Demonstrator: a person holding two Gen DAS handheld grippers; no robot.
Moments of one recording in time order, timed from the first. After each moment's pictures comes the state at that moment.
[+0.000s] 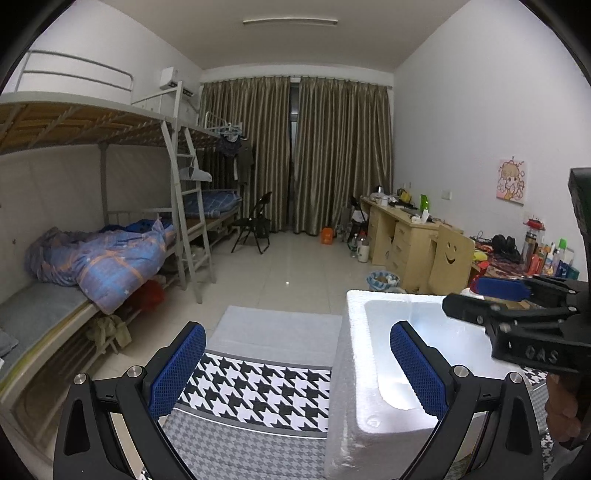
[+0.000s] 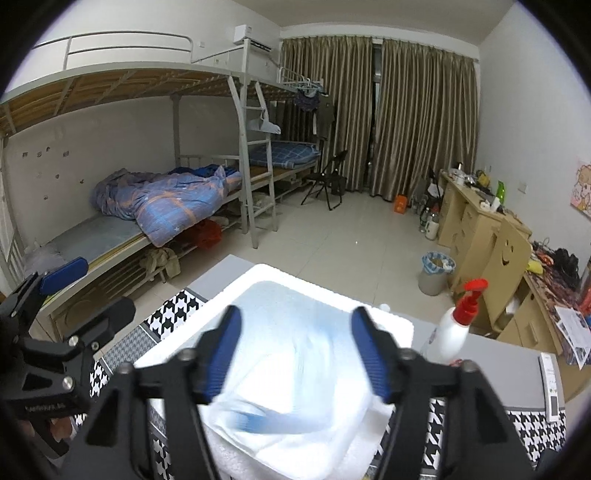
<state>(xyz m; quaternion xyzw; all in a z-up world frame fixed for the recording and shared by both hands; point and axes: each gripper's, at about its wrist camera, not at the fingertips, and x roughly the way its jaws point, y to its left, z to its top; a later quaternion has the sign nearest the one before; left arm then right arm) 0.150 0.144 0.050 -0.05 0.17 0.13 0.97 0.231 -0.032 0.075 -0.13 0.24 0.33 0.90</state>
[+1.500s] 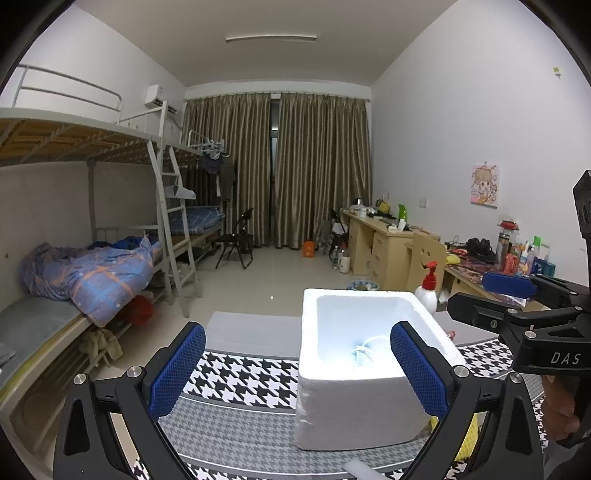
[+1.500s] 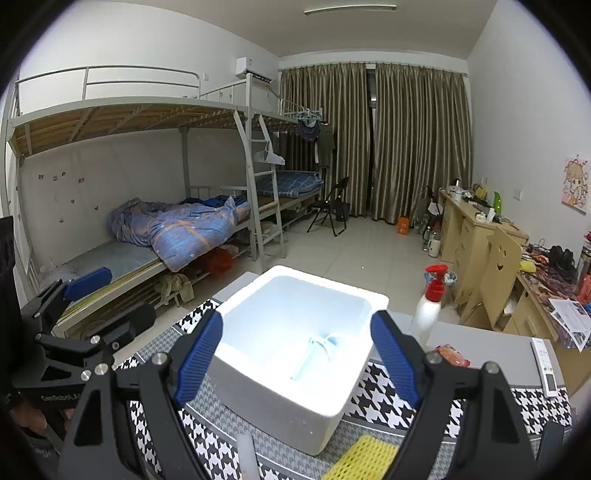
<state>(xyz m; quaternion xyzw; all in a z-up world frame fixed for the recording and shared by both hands) 0.089 0.100 0.066 -0.04 0.14 0.10 0.98 0.166 -0.093 0.095 -0.08 0.19 0.34 0.91</state>
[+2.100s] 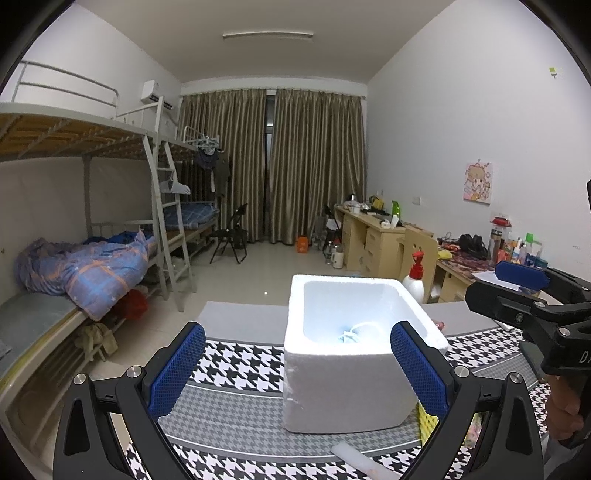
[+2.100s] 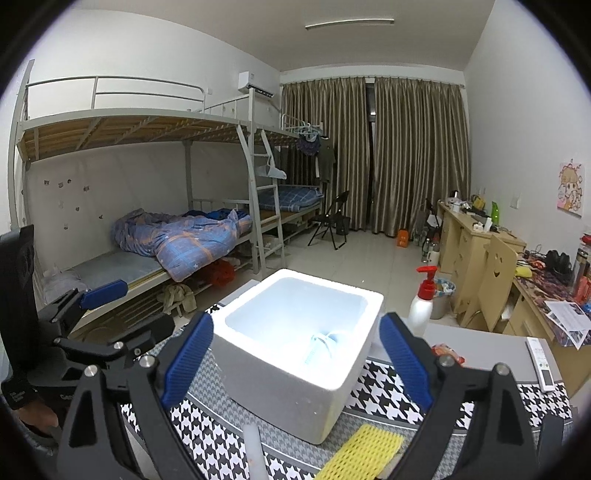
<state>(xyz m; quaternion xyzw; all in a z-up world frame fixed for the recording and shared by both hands) 0.072 0.089 0.058 -0.04 0.15 0.08 0.98 0.142 -0.108 0.090 -0.08 0.16 0.34 0.92</state>
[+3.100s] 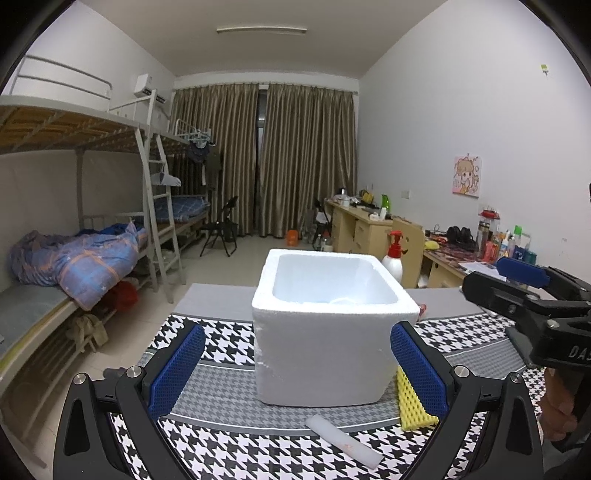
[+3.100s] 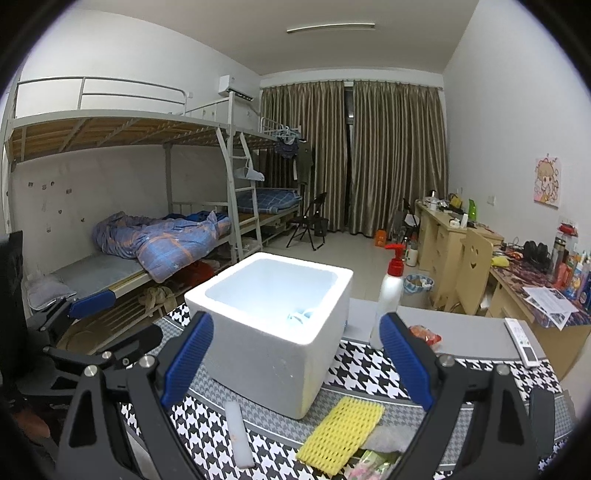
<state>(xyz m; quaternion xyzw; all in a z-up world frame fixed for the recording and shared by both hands) 0.061 0.066 0.038 -0.04 0.16 0.07 0.98 0.123 -0.134 0.068 -0.07 0.16 0.30 0.94</state>
